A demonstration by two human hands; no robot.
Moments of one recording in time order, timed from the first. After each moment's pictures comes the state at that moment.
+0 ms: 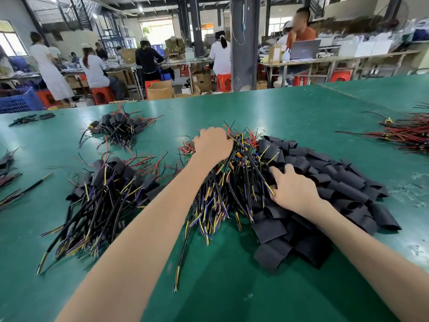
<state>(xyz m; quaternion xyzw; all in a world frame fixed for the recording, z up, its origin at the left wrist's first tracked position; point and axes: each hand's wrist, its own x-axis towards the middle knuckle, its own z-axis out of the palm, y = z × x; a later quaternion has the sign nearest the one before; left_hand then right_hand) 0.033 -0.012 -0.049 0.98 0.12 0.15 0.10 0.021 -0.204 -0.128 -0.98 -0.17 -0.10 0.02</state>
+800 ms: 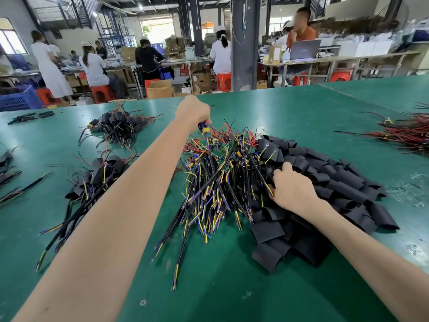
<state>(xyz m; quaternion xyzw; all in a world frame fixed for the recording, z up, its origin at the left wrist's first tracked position) 0.040 0.026 0.018 0.90 0.20 0.15 0.35 0.019 -0.203 -0.126 -0.97 -0.19 -0.12 0.00</state>
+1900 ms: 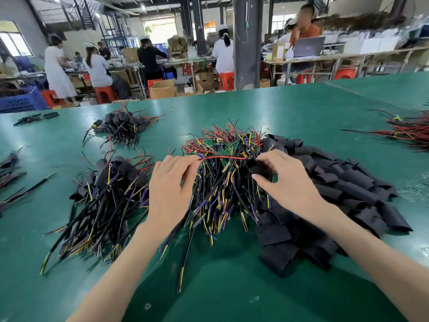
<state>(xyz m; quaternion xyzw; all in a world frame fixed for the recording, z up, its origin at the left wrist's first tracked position) -0.101 0.027 -0.092 0.86 -0.05 0.48 0.18 -0.006 -0.187 -0.102 -0.84 -0.34 -0.23 0.35</state>
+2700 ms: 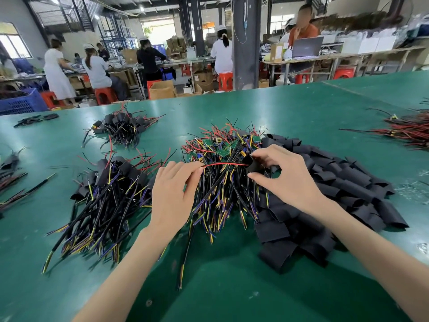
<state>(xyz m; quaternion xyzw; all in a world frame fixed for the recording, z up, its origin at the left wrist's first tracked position) -0.107 0.024 -0.102 0.86 -0.06 0.47 0.18 -0.015 -0.190 -0.087 -0.79 -0.38 -0.21 0.43</state>
